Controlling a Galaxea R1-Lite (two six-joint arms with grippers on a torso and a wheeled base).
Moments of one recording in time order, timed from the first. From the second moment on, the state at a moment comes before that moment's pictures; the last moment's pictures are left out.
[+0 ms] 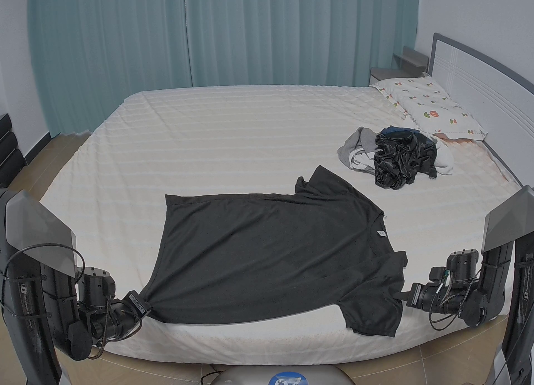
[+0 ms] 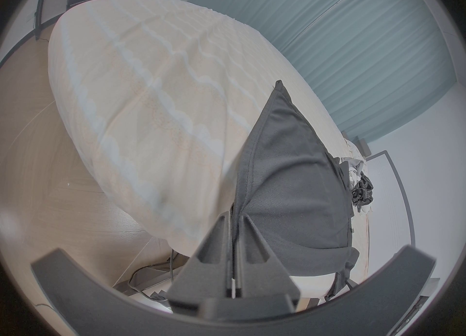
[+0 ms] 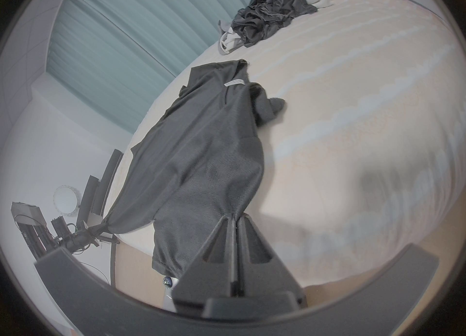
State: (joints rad) left arm -0.11 2.25 -0.03 -1.49 -0.05 -0.89; right arm 0.02 2.36 -0.23 -1.39 0.39 0.43
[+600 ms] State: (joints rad) left arm -0.09 2.23 -0.02 -1.49 0.00 -0.83; right arm -0.07 2.19 -0.03 -1.39 0.42 0.37
